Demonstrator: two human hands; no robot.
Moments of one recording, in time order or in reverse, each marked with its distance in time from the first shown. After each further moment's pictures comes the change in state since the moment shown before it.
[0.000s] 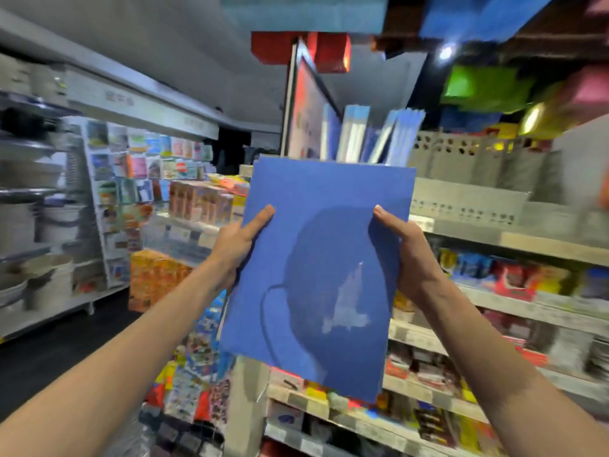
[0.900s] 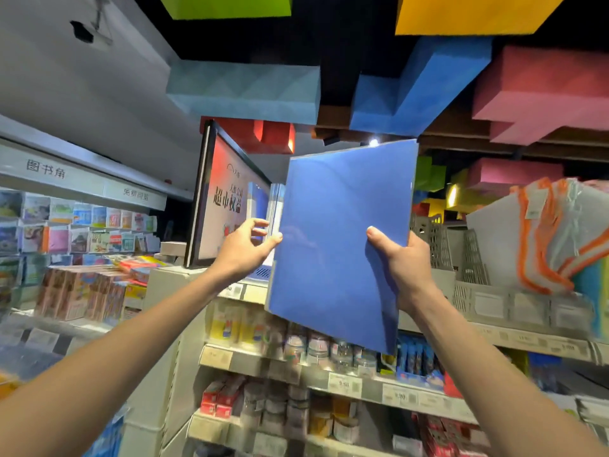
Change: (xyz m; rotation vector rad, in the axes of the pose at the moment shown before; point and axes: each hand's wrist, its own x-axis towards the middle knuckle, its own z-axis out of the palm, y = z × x) left_hand 0.174 0.055 0.194 0.560 -0.039 0.527; right_hand 0.128 -0.106 -0.142 -0.279 0.391 -0.456
